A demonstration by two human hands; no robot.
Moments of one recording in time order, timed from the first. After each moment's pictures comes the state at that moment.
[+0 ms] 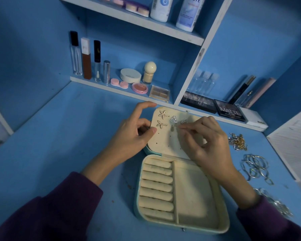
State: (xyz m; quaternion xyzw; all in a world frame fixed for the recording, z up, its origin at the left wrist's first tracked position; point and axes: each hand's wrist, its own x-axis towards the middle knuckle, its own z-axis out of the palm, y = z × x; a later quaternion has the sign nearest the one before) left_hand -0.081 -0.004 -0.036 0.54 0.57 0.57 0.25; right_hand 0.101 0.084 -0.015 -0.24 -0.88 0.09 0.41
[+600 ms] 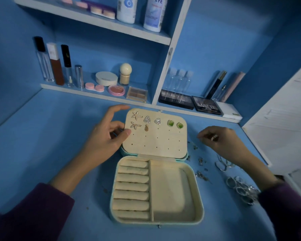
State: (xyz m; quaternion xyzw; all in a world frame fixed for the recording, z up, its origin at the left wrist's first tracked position) left_hand -0.079 -0.004 -0.036 0.53 0.58 0.57 0.26; right_hand 0.194 0.147 -0.004 -0.44 -0.87 0.16 0.18
